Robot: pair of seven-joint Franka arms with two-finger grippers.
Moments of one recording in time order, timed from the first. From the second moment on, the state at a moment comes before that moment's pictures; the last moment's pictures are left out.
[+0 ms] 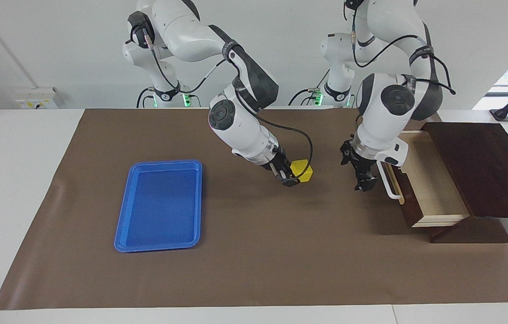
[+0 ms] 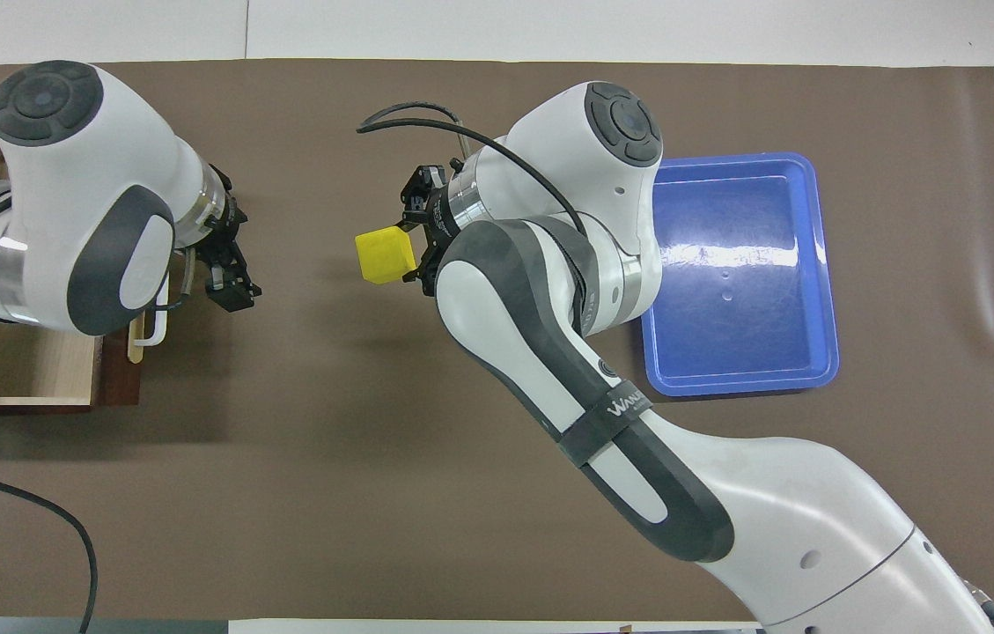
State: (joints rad) left arm -0.18 0.24 -0.09 -1.70 0.03 1.88 -2.01; right arm 0.50 0.59 0.05 -1.30 0.59 2.08 1.63
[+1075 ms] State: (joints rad) left arm 0.17 0.21 -0.09 -1.77 0.11 1.96 -1.51; right arm 0.35 0.56 0.04 -1.30 0.58 1.98 1.43
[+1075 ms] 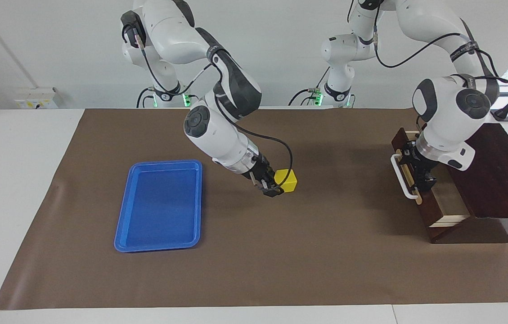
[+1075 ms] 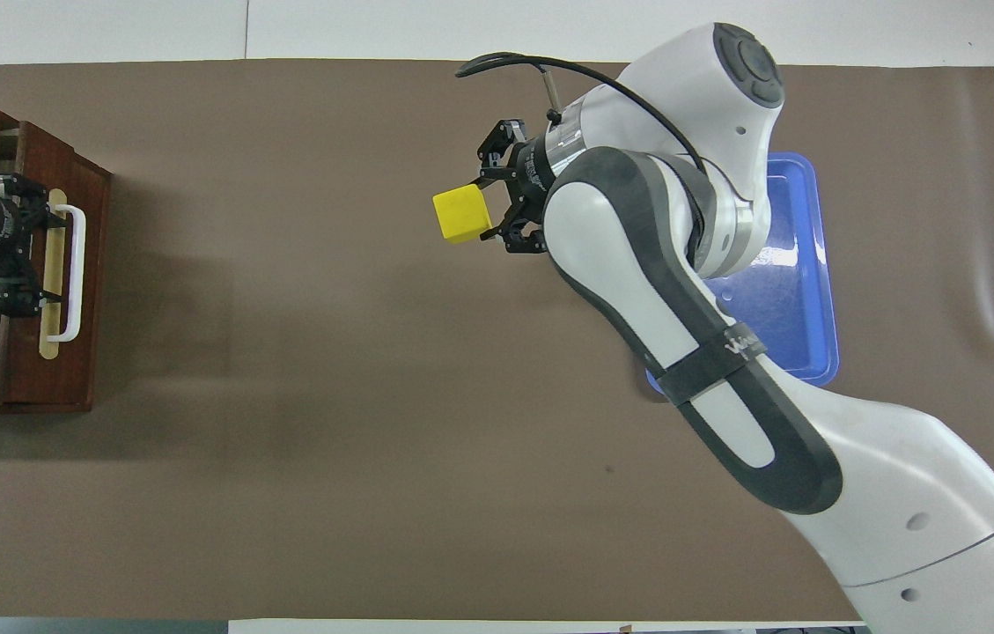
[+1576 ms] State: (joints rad) left arm 0.21 0.21 -0.10 -1.76 0.11 1.94 -1.39; right arm 0.09 0.51 0.02 -1.43 0.26 1.86 0.91
